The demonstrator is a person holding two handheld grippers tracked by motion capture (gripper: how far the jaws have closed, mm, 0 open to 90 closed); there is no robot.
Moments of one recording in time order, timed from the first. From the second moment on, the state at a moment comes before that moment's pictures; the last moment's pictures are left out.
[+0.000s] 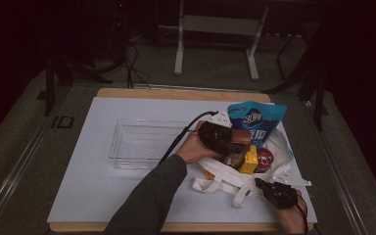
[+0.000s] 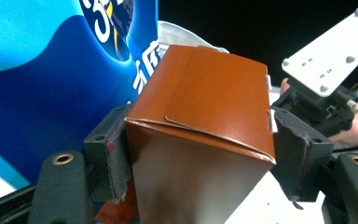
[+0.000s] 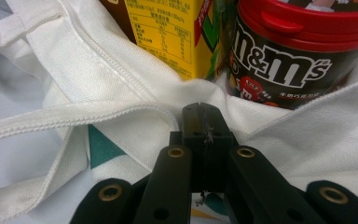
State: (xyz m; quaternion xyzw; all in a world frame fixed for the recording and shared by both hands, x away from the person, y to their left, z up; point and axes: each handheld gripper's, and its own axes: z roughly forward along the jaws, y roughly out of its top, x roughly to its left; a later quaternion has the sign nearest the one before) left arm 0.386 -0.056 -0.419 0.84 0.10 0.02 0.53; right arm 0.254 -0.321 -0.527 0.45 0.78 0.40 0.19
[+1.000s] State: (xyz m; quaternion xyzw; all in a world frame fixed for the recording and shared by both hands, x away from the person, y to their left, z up) left arm 0.374 -0.049 -0.419 0.79 0.13 0.04 0.59; right arm 0.254 -0.322 -0.527 0.45 0.78 0.40 0.19
